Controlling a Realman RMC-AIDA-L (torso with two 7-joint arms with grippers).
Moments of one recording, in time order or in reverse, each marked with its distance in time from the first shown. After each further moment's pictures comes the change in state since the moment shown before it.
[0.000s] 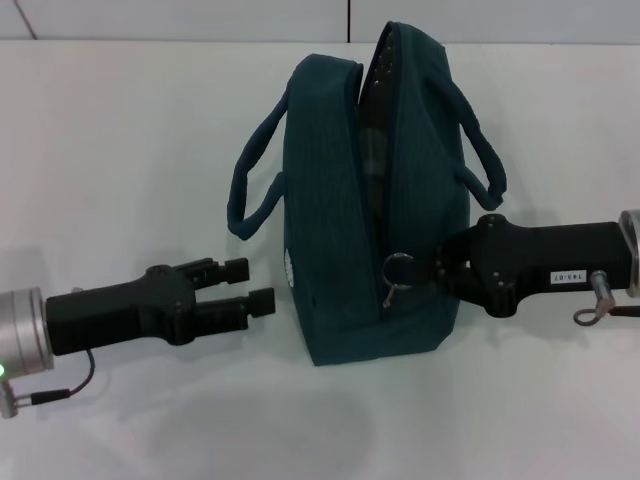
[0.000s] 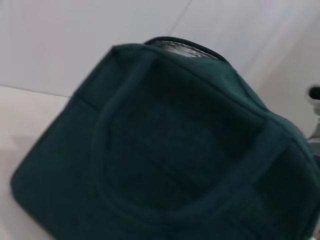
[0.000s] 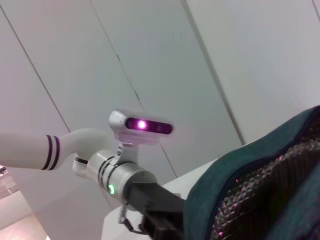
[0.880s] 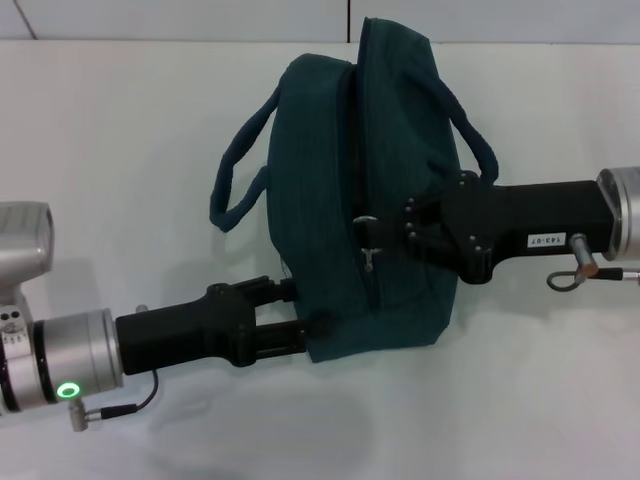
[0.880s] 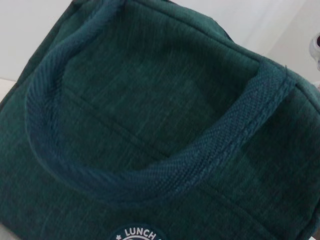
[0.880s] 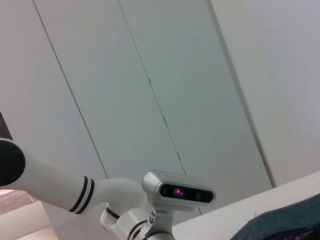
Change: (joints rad) left arm -0.083 -0.020 0.000 -0.248 -0.002 -0.086 0.206; right arm 0.046 0.032 0.055 -0.049 0.010 -0.051 -0.011
